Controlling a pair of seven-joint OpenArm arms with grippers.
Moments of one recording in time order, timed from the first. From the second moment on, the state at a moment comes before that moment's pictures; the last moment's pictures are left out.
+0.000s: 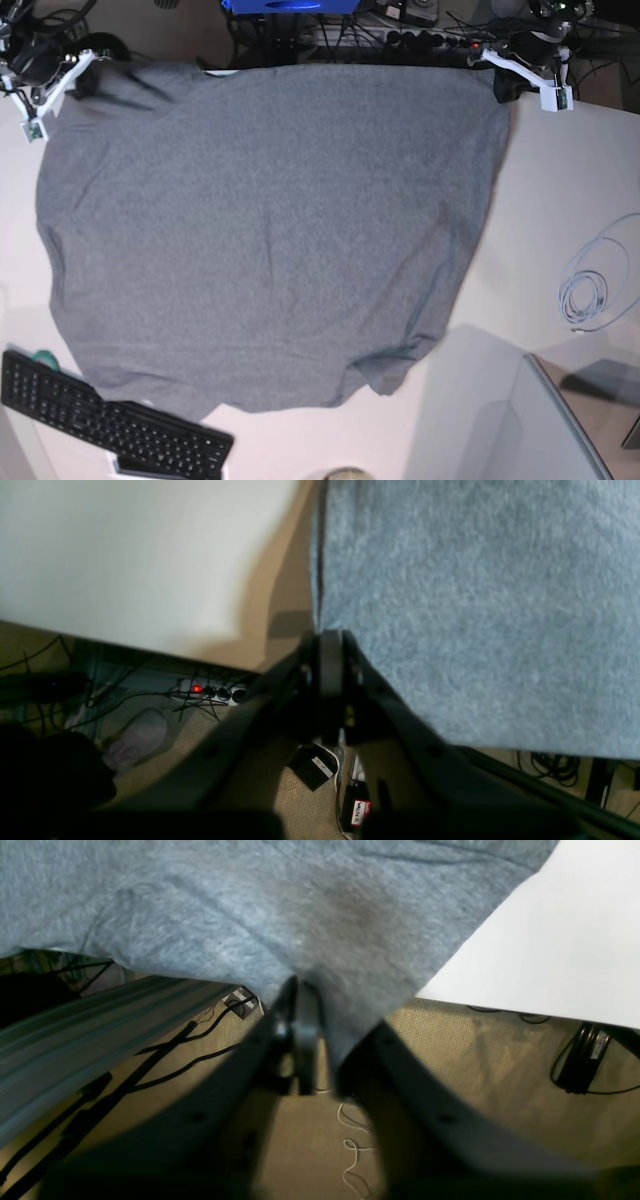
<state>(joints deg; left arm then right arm) 31.6 -0.6 -39.3 86.2 -13.2 -34.5 22.4 -28.2 3.2 36.7 98.9 20.7 40.3 -62.5</state>
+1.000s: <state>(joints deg) -31.7 -13.4 -7.9 44.6 10.2 -34.3 22.5 2.4 9.2 25.8 72.8 20.6 40.0 -57.9</state>
